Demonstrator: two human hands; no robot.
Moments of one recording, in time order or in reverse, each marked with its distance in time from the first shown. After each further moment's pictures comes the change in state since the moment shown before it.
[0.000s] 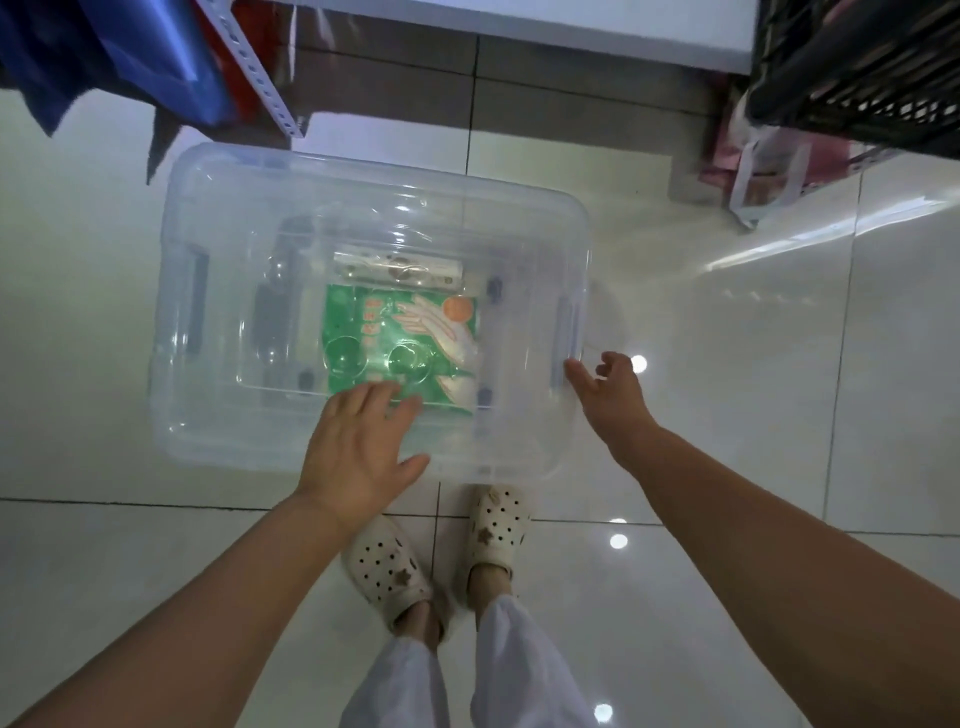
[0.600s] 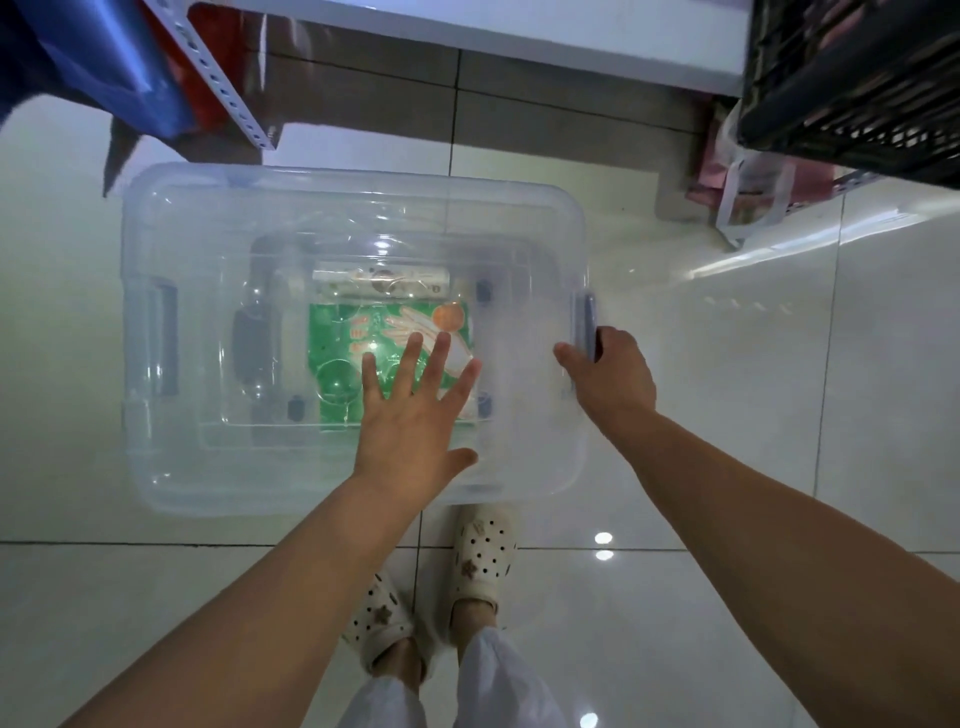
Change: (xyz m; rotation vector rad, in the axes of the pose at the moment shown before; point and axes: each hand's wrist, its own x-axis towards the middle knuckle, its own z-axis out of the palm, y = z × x) left_hand 0.077 0.040 0.014 0.123 -0.068 -0.005; right_hand 0.045 -0.039 -0.008 -0.386 0.175 -0.176
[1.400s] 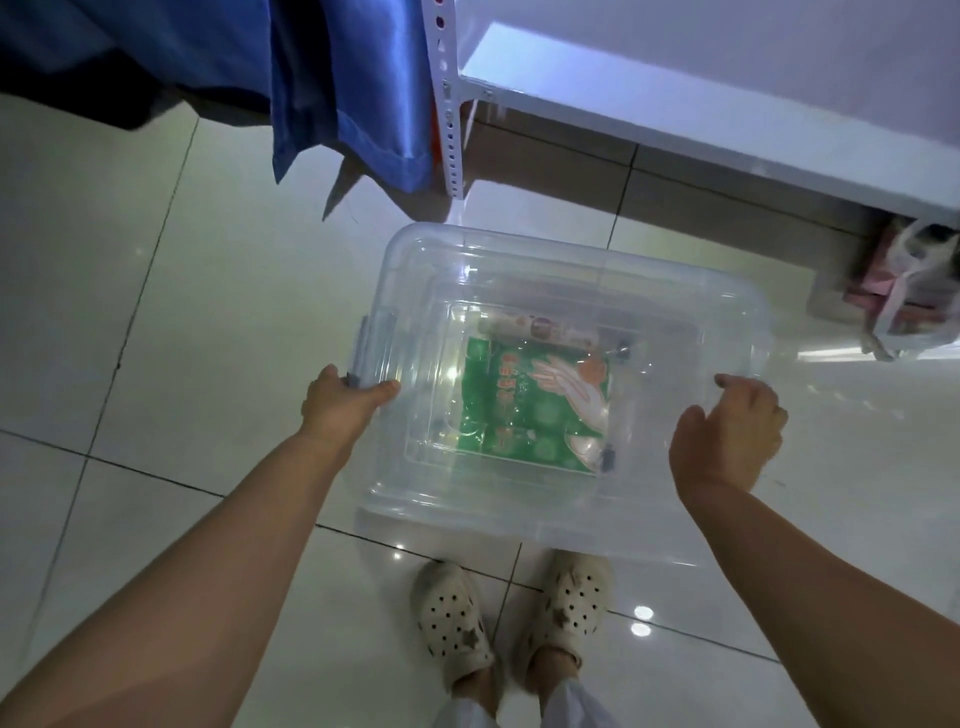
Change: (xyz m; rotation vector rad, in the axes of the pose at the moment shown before) left_hand -0.045 -0.228 -0.020 -1.193 0.093 -1.124; right_hand -0.034 -0.093 0.037 -0.137 0.423 -0.147
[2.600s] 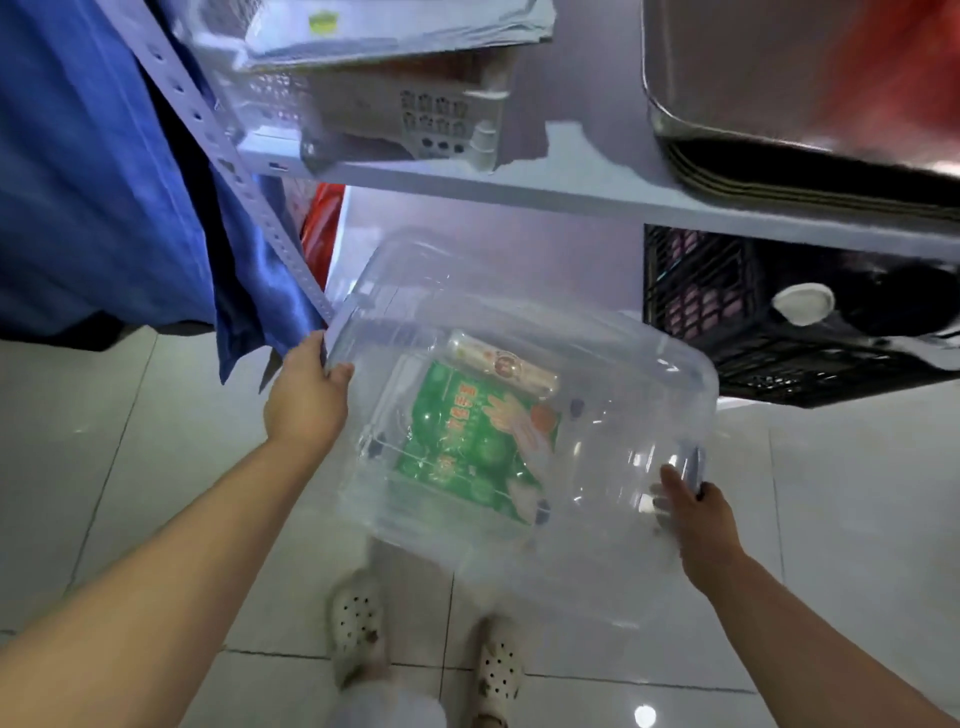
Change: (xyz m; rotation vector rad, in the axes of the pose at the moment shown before) left_hand -0.204 0.266 -0.030 0.266 0.191 0.700; right_hand 0.059 0.058 -0.271 0.791 -0.325 0.632
